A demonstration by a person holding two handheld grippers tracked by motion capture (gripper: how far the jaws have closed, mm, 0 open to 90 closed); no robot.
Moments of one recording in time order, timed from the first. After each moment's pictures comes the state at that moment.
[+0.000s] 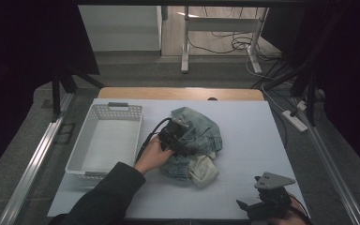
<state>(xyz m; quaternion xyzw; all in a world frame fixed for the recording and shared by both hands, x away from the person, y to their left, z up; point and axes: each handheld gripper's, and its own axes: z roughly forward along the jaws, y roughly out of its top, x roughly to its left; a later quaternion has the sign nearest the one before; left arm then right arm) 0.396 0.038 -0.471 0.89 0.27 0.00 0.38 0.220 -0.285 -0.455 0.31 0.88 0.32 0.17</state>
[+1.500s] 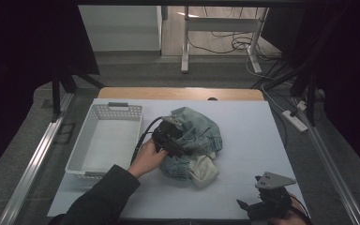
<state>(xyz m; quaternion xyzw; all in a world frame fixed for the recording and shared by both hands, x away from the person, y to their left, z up) 0.381 0.058 -0.453 0.86 0.25 -0.03 0.43 0.220 -0.286 -0.454 0.32 0.88 0.32 0.17</state>
